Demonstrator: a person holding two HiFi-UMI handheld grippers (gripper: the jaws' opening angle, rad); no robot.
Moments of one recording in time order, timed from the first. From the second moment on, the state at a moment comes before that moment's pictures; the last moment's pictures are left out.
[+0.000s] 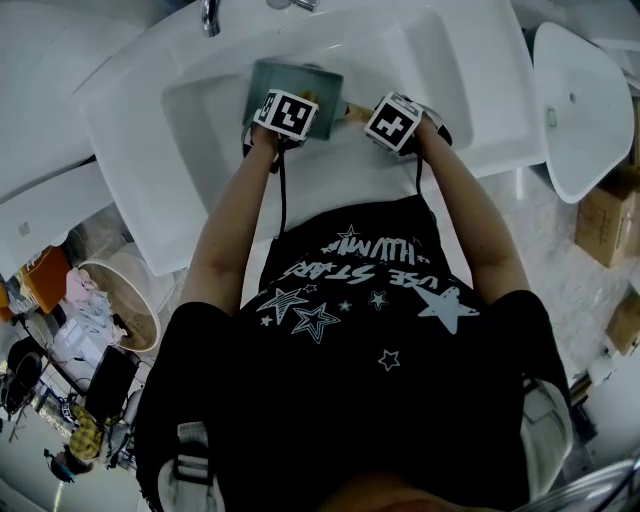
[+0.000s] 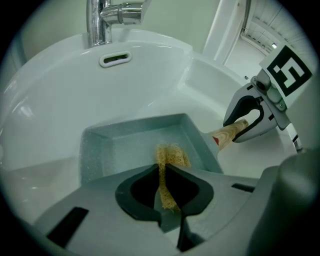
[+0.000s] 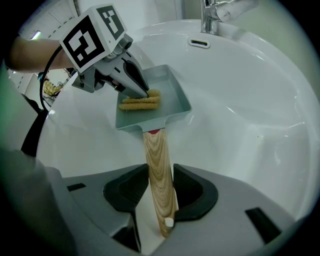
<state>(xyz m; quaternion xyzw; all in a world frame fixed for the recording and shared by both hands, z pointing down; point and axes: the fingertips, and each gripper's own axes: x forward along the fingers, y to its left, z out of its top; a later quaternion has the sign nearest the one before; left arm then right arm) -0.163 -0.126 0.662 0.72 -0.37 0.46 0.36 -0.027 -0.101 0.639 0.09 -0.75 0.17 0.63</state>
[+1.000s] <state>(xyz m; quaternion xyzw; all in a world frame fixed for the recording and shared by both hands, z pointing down) -0.245 -0.141 0.658 0.65 -0.45 0.56 0.26 -0.030 -0.100 0.639 0.09 -0.75 0.17 0.63</state>
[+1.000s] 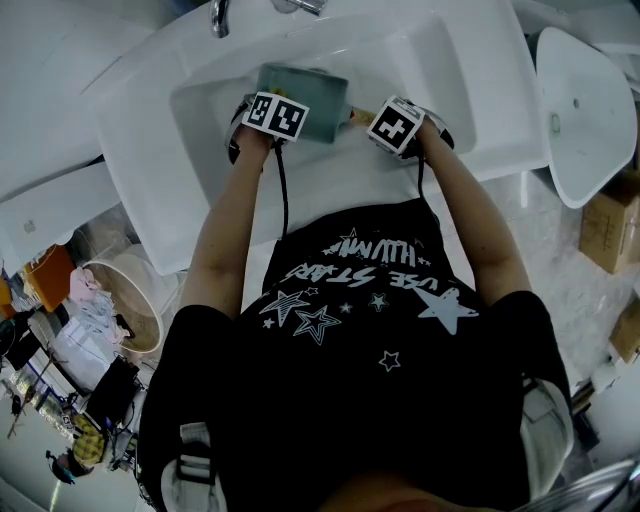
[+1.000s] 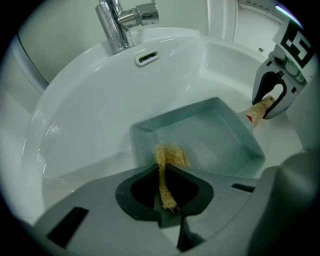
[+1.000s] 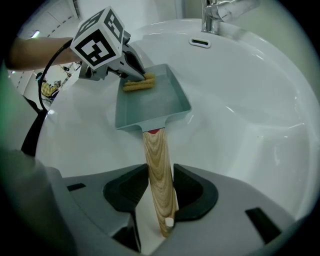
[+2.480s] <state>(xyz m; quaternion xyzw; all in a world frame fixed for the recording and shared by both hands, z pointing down) -0.145 -0.151 0.650 0.69 -0.44 0.38 0.43 -0.025 -0.100 0.638 0.09 -0.75 0.17 0.63</state>
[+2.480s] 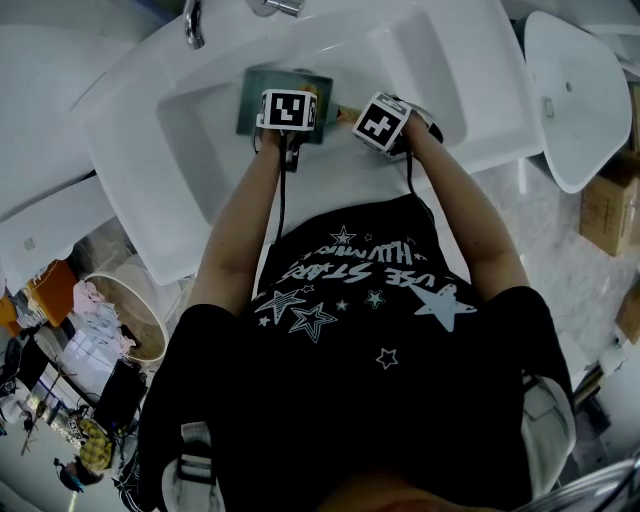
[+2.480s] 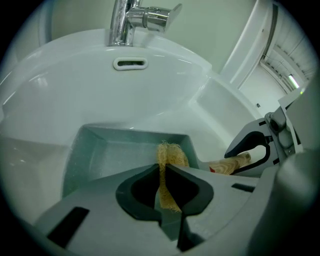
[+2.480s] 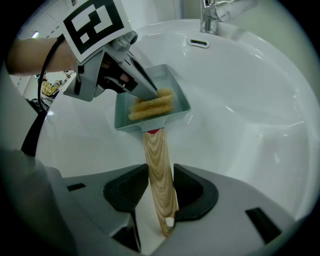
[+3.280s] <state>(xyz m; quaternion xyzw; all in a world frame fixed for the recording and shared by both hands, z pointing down) -0.136 -0.151 0.661 0.70 -0.43 0.39 0.42 -0.027 -0.099 0.639 0.09 -0.75 0.18 0.63</state>
